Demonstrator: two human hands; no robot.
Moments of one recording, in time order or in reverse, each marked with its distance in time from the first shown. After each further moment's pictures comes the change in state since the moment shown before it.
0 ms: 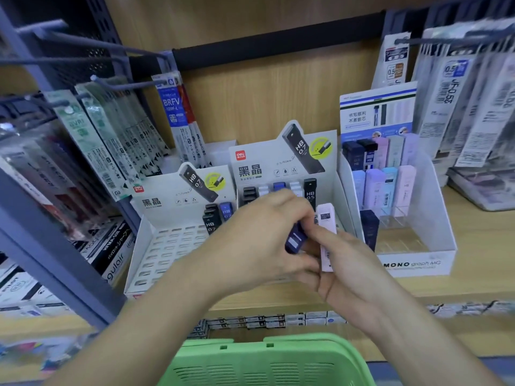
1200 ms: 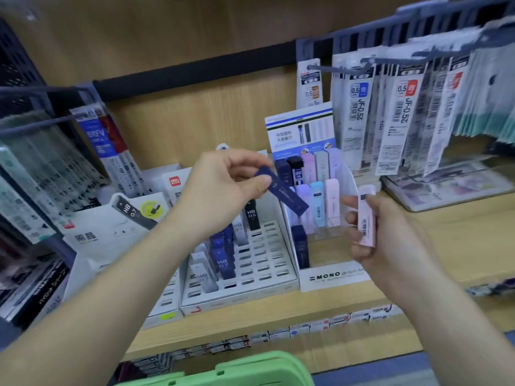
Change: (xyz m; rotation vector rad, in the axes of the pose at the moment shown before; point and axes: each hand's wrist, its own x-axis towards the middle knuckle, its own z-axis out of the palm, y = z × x) left_hand 0.088 0.034 -0.007 -0.691 0.276 -0.337; right_hand -0.009 -0.082 -0.103 0.025 0.397 -0.290
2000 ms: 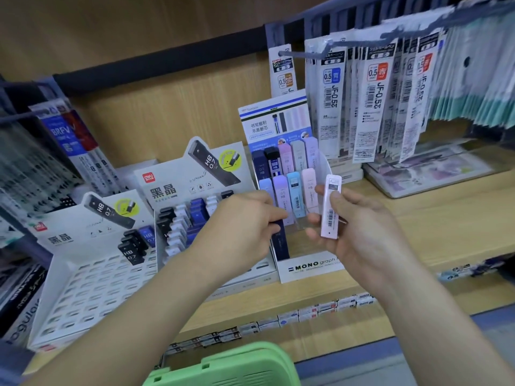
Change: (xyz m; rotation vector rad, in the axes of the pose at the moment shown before) left_hand -0.018 -0.030 0.053 0.774 -0.249 0.449; right_hand -0.003 0.000 -0.006 -0.016 -0.092 -0.026
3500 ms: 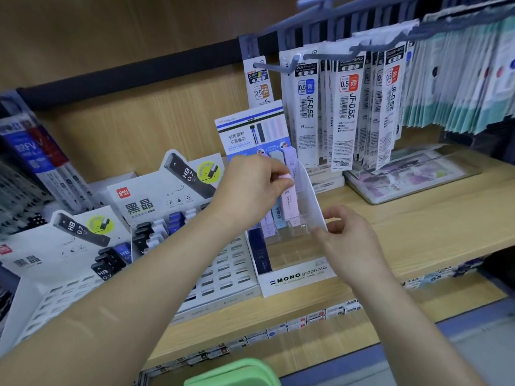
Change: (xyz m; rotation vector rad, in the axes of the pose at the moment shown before) left_hand 0.077 0.014 0.000 -0.170 0.107 -0.232; right_hand 0.028 0.019 -0.038 -0.873 0.231 -0.256
